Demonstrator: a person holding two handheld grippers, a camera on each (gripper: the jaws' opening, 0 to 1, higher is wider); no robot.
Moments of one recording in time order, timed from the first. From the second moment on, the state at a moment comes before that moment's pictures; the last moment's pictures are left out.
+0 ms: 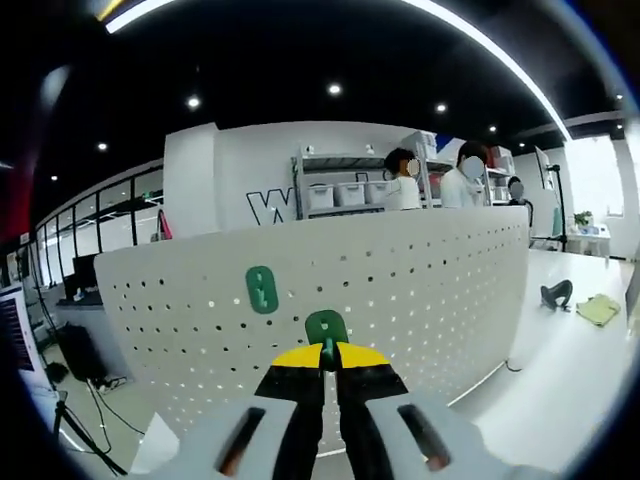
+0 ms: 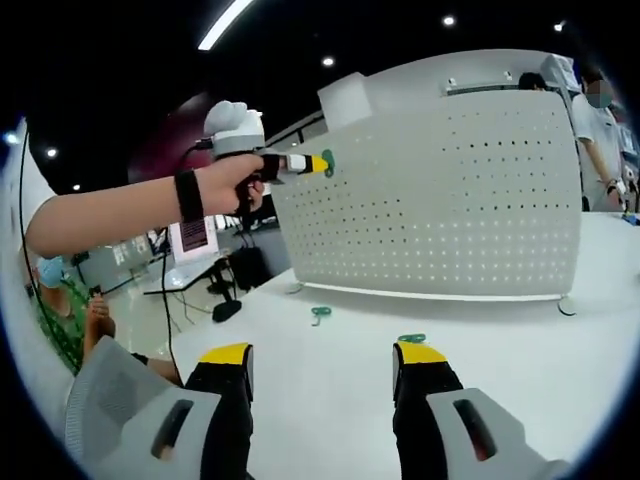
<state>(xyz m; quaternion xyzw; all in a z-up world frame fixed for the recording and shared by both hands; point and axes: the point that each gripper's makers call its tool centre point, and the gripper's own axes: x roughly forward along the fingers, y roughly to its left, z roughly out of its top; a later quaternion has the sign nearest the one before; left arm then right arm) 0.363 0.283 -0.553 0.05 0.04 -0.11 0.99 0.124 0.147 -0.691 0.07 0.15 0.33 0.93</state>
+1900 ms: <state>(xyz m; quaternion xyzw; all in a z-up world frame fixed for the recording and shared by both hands) 0.410 0.267 -0.518 0.10 0.04 -0.09 0.99 0.117 0.139 -0.696 0.09 0.16 0.32 0.93</state>
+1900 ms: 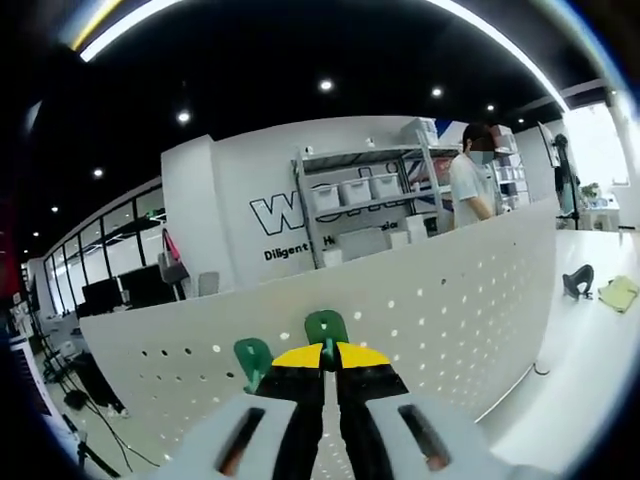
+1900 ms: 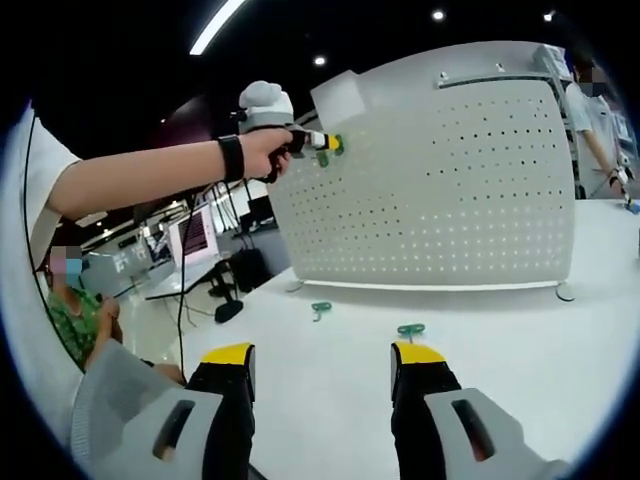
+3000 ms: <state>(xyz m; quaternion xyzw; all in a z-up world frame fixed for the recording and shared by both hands) 0.419 0.271 -0.529 0.07 0.06 -0.06 0.99 0.116 0.135 -0.699 0.09 0.16 0.32 0.93</state>
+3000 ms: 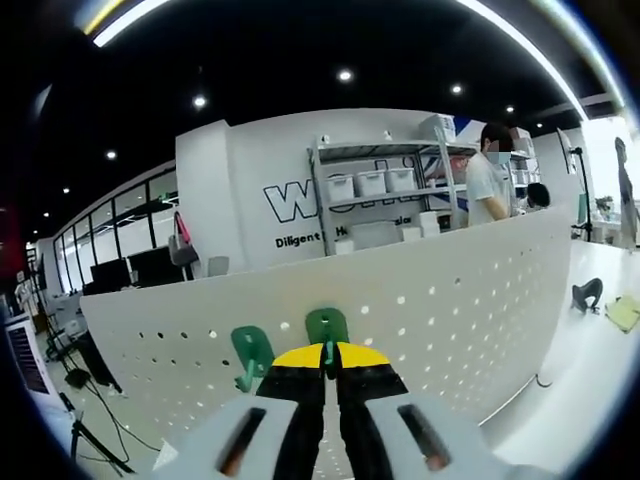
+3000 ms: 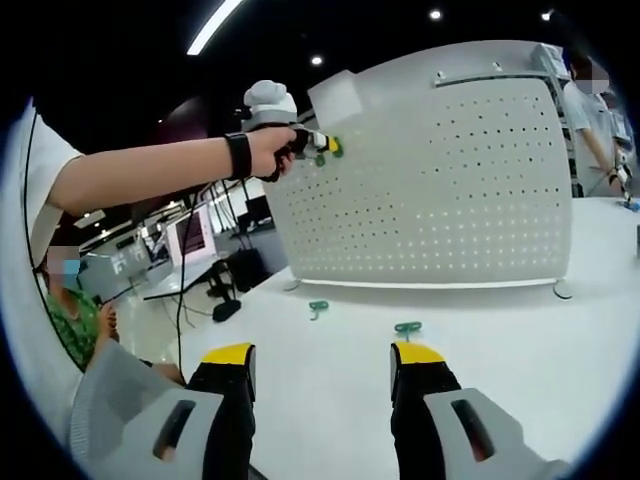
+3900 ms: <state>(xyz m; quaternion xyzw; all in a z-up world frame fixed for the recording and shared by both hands) 0.419 0.267 -0.532 0.05 0.07 -0.06 0.99 0.116 0.140 -0.699 0.09 0.16 0.32 0.93</state>
